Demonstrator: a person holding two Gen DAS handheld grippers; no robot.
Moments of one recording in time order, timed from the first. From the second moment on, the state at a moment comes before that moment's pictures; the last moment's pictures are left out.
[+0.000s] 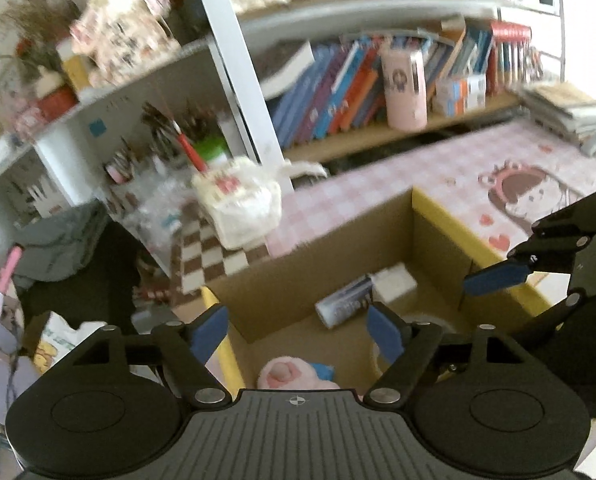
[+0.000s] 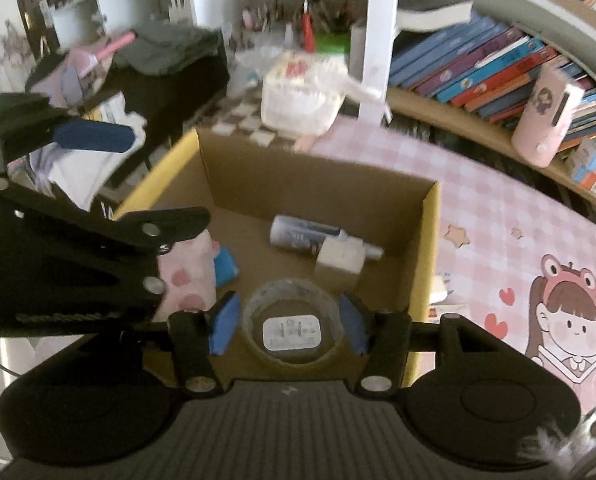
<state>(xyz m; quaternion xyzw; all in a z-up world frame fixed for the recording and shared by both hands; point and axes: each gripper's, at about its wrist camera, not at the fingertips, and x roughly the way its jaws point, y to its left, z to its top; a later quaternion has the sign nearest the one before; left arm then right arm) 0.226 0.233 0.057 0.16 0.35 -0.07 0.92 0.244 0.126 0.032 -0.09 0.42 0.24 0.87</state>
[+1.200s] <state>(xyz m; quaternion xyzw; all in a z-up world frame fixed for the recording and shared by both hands) 0.015 0.244 0.089 0.07 0.22 0.04 0.97 0.059 0.060 0.066 -0.04 0.29 0.24 0.93</state>
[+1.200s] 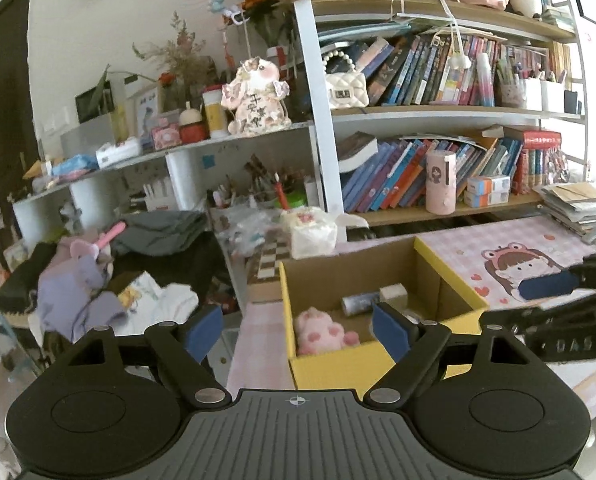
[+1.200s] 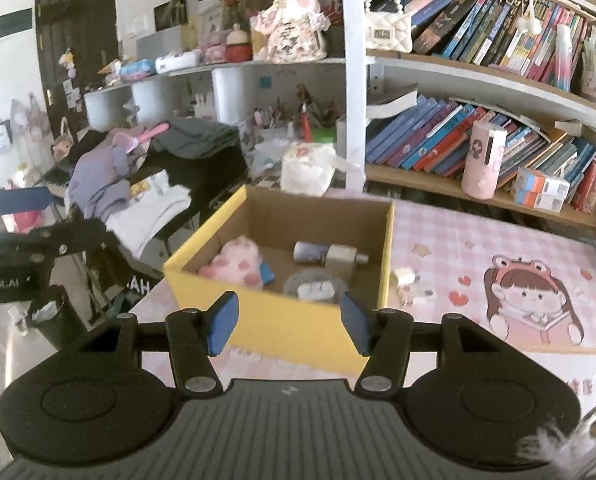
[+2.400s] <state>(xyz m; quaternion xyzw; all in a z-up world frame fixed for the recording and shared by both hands) 0.033 0.142 0.027 -0.02 0.34 0.06 0.94 0.082 -0.024 0.009 -0.05 0.39 0.26 0.88</state>
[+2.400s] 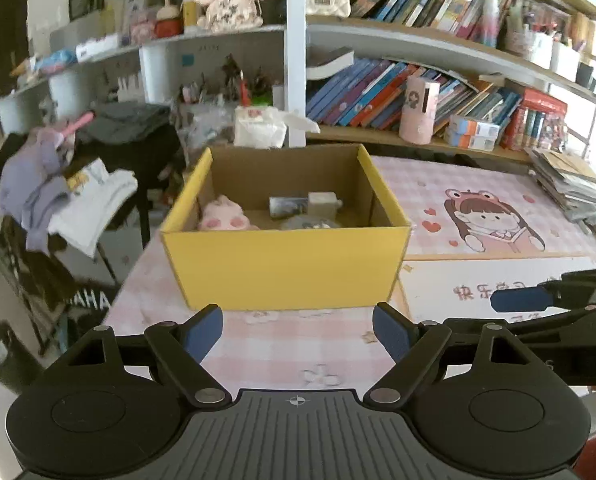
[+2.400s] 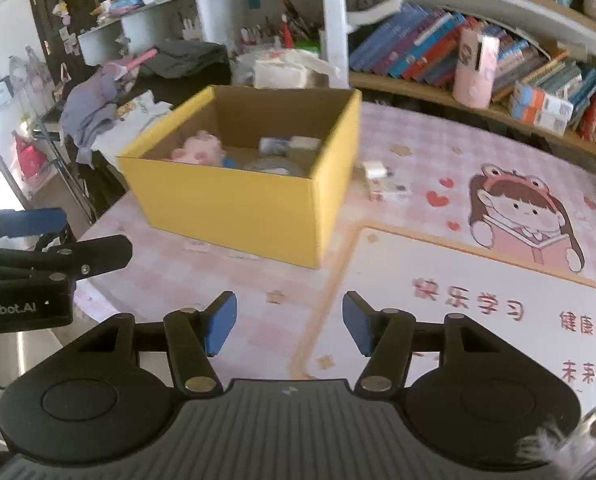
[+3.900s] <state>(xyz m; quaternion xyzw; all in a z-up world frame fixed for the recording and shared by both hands) 0.212 -0.054 -0.030 0.04 0.33 0.12 0.93 0.329 -0.162 -0.017 -0.07 0.36 0.36 0.86</state>
